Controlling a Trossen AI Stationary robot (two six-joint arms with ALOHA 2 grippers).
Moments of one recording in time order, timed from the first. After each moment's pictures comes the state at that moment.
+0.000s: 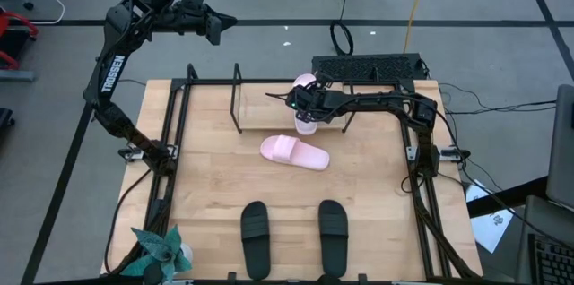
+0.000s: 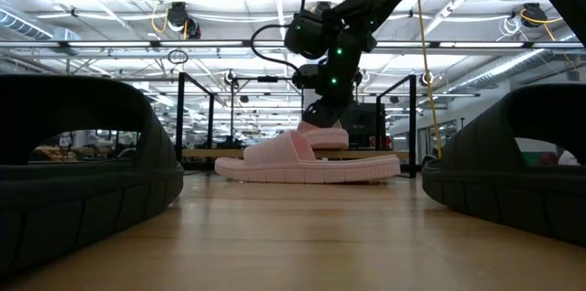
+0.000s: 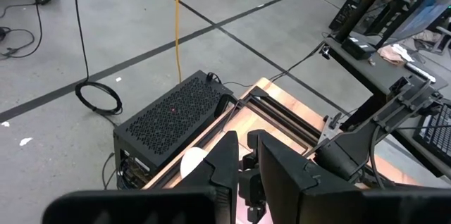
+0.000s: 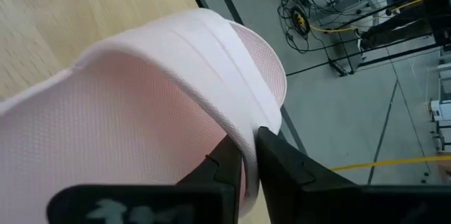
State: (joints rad) left arm 0.84 1.55 2.22 -1.08 0.38 -0.19; right arm -0.34 1.98 1.41 -0.49 0.76 -0.06
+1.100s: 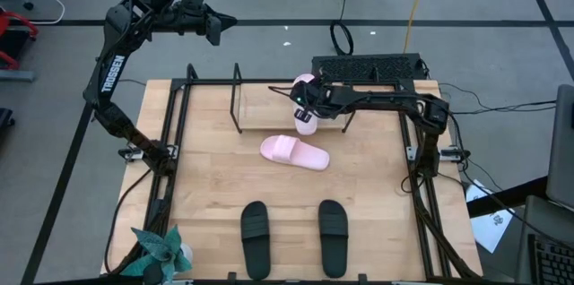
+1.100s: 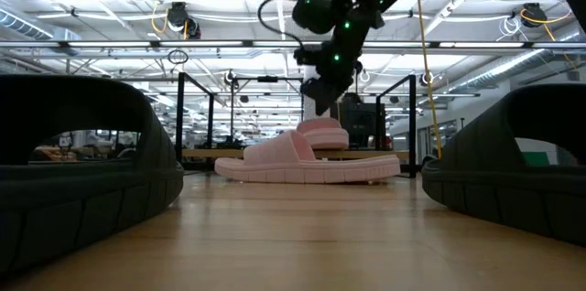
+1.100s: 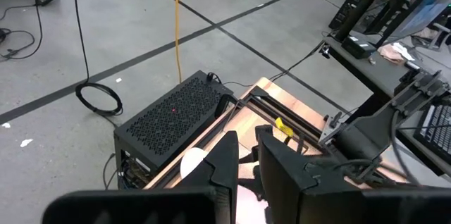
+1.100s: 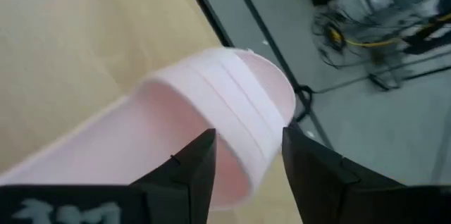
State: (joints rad) left arm 0.84 1.55 2.22 -1.08 0.38 -0.18; right arm -0.33 1.87 1.41 -0.50 0.60 -0.06
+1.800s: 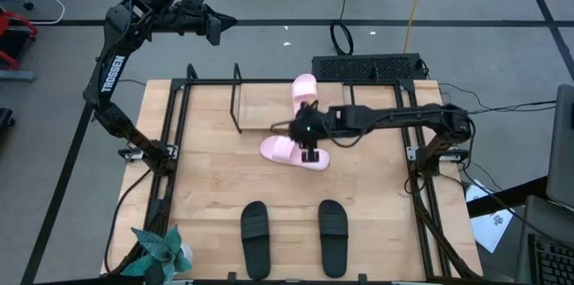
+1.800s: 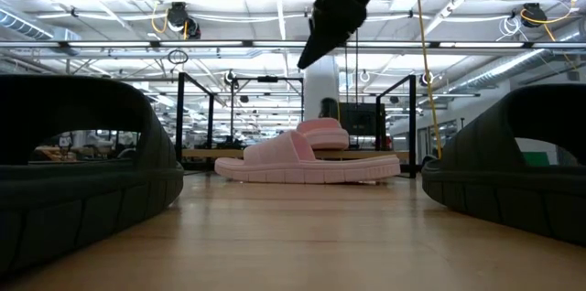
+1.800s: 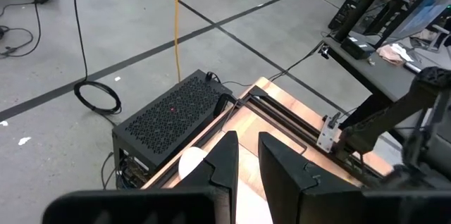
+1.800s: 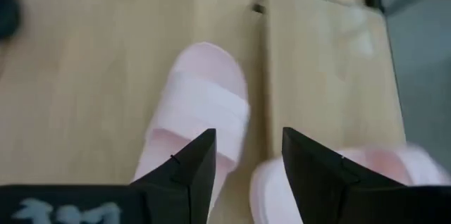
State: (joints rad) left arm 0.84 1.55 2.22 -1.08 0.38 -0.19; right arm -0.06 1.70 1.41 -0.60 0.17 -0.26
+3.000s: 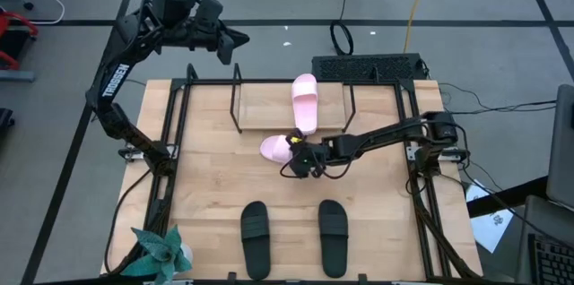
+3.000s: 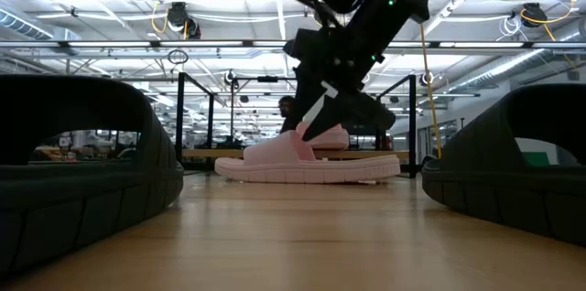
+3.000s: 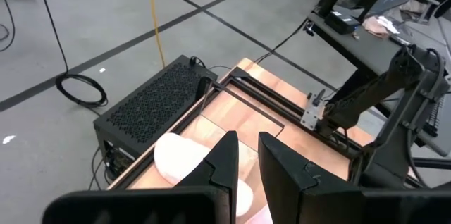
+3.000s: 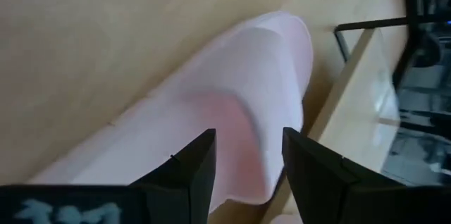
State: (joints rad) left arm 0.63 1.55 2.22 -1.11 0.25 -0.22; right arm 0.04 1.83 1.14 -0.21 0.36 -0.92
